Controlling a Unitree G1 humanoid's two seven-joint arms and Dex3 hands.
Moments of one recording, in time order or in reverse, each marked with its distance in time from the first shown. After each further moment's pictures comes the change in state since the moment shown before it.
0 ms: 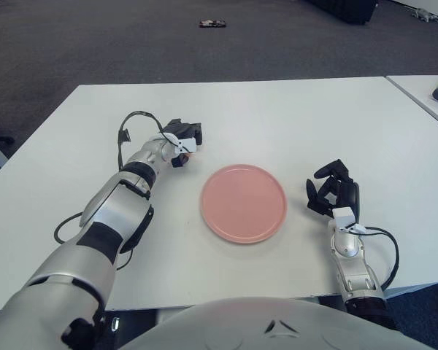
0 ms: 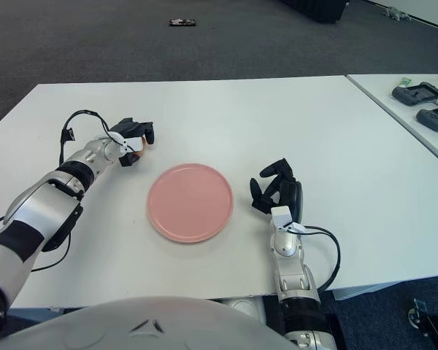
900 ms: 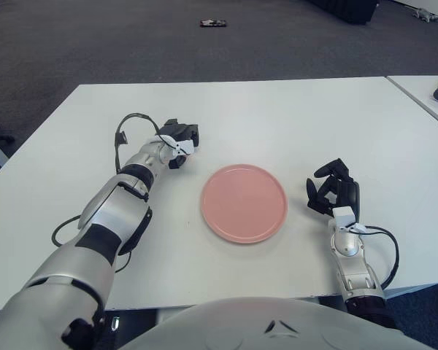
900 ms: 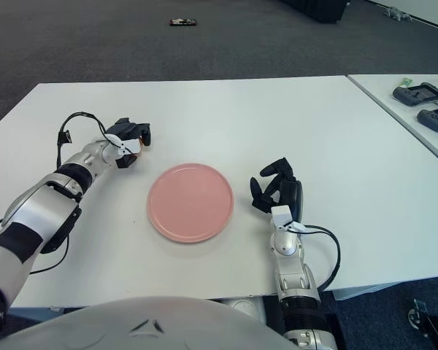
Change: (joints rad) left arm 0.019 0.005 0.021 0.001 -0.012 -0.001 0.054; right arm -0.006 -0.002 0.000 0.006 -0.003 -0.007 -0.006
